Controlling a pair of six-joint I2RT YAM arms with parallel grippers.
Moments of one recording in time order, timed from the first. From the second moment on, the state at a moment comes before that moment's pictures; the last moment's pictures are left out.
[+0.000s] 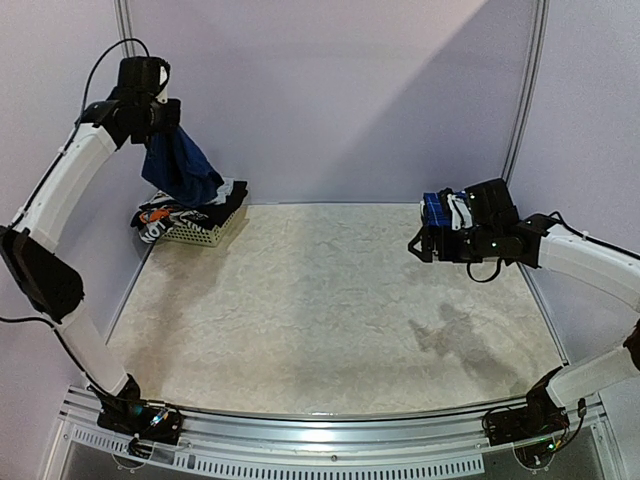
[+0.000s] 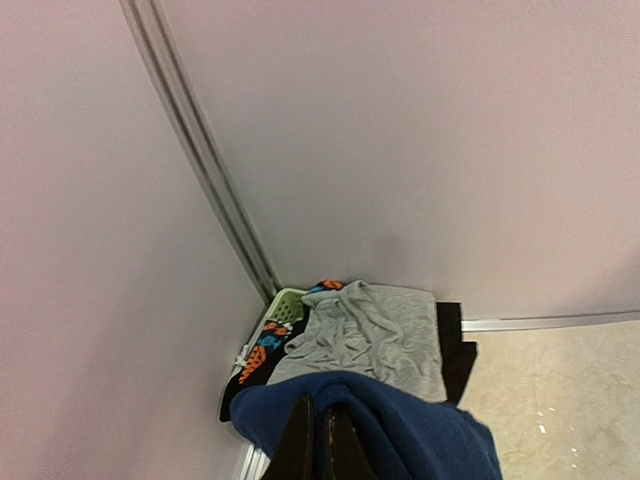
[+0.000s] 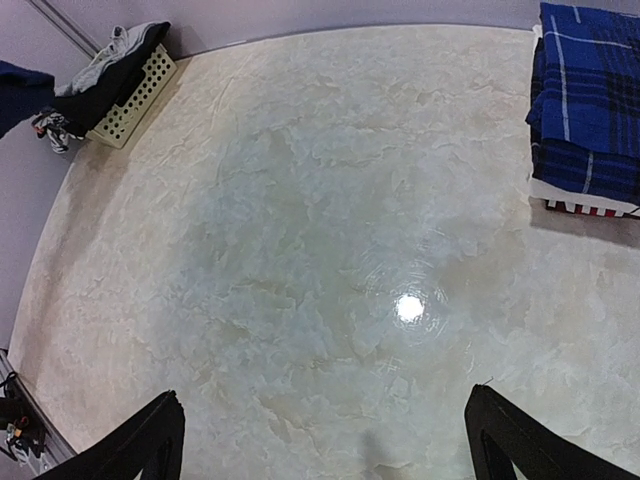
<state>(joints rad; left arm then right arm) -0.26 1.71 2.05 -0.69 -0.54 0.04 0.51 1.32 1.01 -0.38 -0.09 0.41</state>
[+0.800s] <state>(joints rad) -0.71 1.47 1.66 -0.68 -0.34 -0.16 1.06 1.46 1.15 -0.04 -0.09 0.14</state>
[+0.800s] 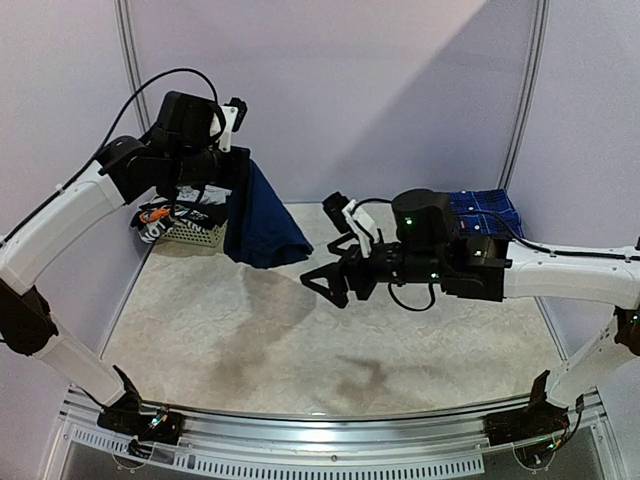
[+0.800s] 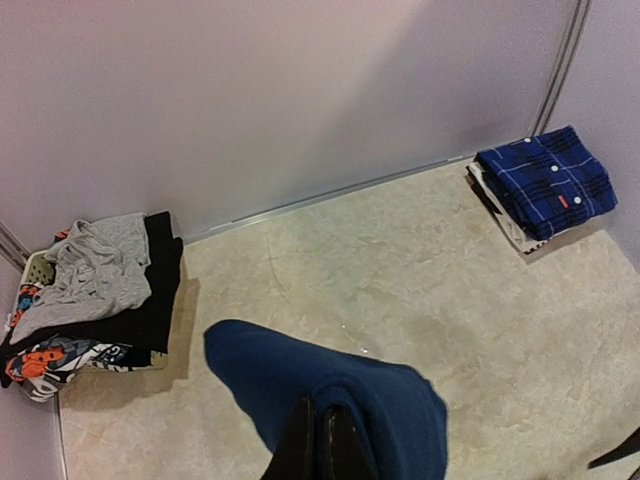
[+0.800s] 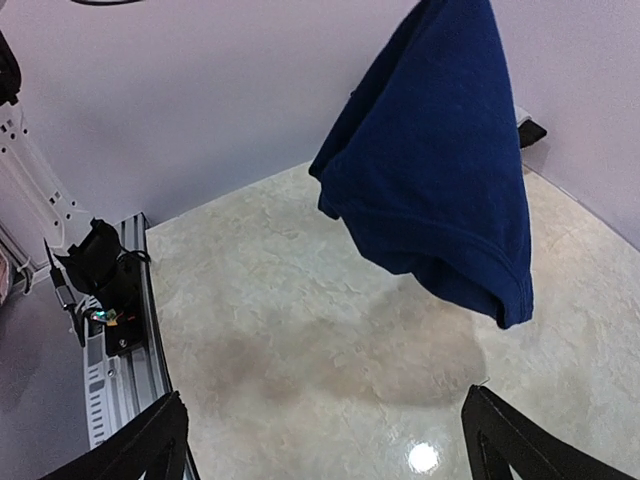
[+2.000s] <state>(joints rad) -0.80 1.39 1.50 -0.64 -0.40 -0.26 1.10 1.81 1.42 0.14 0.18 0.19</state>
